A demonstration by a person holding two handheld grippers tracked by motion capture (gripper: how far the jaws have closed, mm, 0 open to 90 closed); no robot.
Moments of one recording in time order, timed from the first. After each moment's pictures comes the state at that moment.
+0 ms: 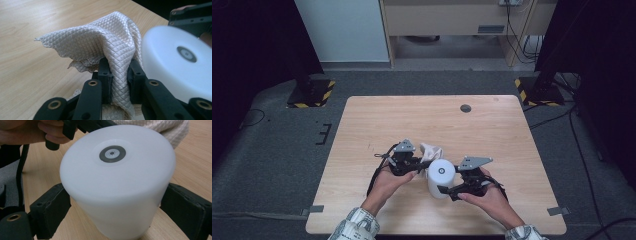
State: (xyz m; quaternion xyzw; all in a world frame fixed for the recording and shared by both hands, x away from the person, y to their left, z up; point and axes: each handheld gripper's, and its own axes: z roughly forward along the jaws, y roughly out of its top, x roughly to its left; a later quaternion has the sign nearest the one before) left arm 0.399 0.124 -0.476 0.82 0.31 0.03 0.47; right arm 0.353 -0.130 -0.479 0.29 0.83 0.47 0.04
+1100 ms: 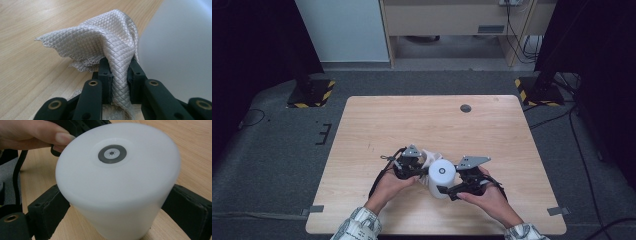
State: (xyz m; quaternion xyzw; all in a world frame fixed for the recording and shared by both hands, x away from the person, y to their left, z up) left arm 0.401 0.115 -0.497 0.86 0.30 0.03 0.42; right arm 0.355 -0.128 -0.480 0.28 0.84 0.47 0.04
